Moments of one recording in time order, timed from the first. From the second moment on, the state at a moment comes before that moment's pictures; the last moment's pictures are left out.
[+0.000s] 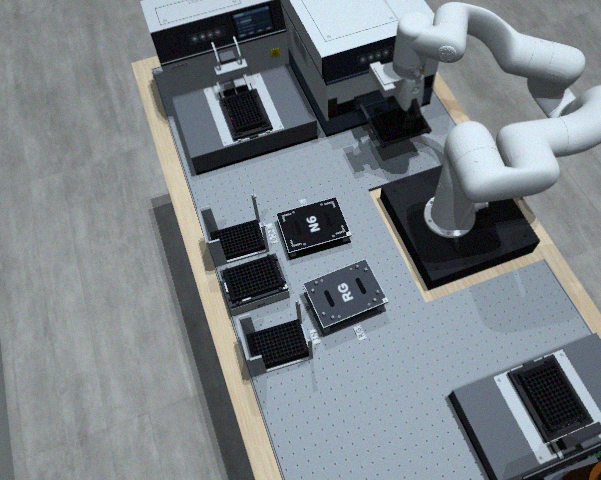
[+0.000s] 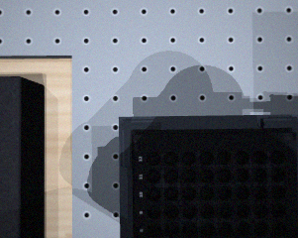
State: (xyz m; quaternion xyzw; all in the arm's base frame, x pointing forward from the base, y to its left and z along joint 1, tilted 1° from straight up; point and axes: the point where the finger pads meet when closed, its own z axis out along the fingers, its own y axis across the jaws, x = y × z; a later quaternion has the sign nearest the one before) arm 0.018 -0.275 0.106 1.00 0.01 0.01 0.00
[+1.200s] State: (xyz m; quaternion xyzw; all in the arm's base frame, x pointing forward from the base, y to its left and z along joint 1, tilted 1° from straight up) arm 0.019 -0.275 0.087 1.00 0.01 0.01 0.00
